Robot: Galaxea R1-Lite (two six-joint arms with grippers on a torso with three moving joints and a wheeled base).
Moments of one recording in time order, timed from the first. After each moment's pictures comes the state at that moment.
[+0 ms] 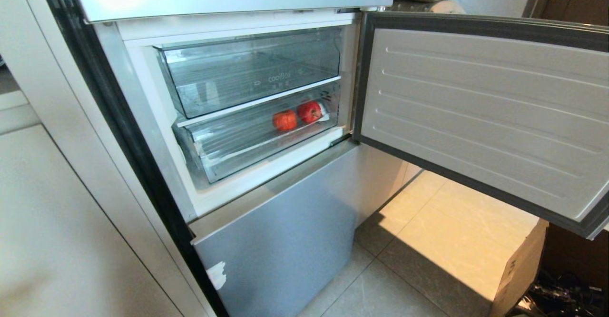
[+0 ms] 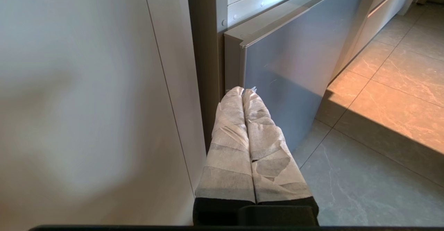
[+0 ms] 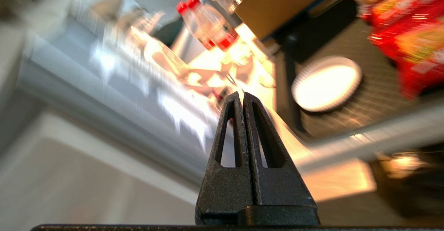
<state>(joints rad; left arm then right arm) -0.01 0.00 0.00 0.01 0.00 0.02 -0.91 1.21 -0.67 -0.62 0.19 0.80</state>
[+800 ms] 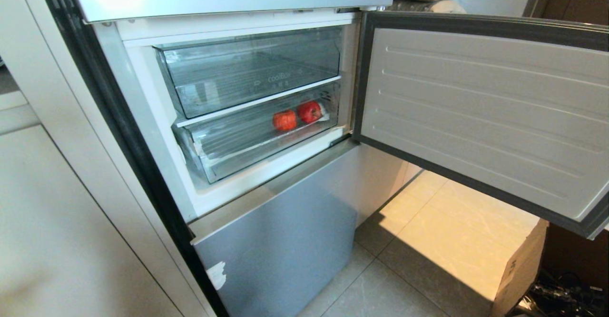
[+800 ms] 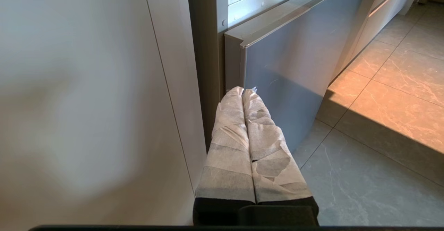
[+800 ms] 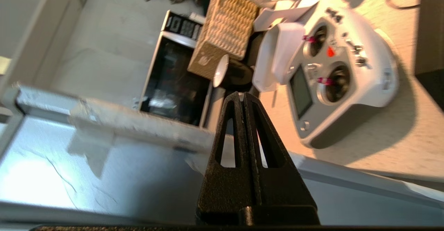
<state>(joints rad) -0.01 0.00 0.00 0.01 0.00 0.02 -0.95 1.64 -1.05 -0.64 0.75 1.17</state>
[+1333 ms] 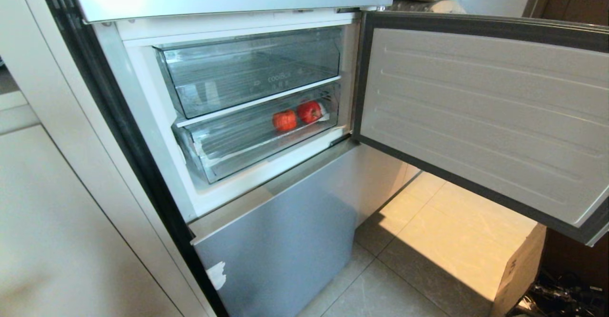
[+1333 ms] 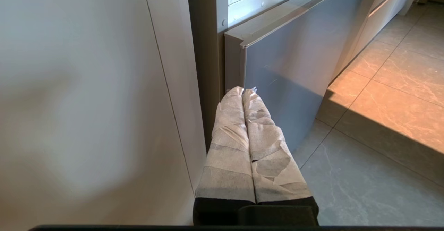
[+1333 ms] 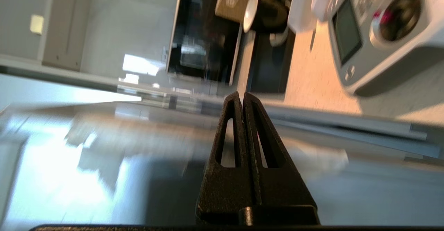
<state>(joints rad) -0.01 0.00 0.00 0.01 0.00 0.02 -0.95 1.67 -1.12 -0.58 1.01 1.28</state>
